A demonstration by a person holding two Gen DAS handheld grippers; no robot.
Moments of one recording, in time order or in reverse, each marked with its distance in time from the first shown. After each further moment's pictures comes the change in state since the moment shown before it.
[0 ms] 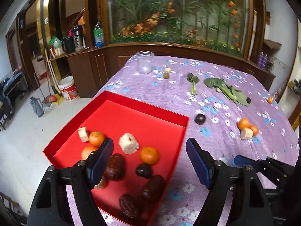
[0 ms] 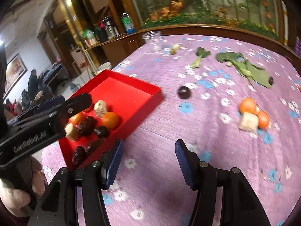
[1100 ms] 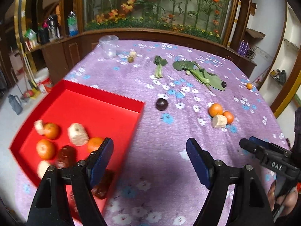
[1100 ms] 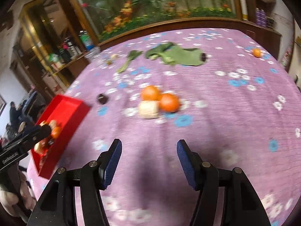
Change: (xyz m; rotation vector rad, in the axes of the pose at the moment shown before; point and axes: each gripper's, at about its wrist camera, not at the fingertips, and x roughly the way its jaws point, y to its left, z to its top) left arm 0.033 -0.053 -0.001 0.021 0.129 -0.200; right arm -0.050 -0.136 -0.016 0.227 -0.033 -0.162
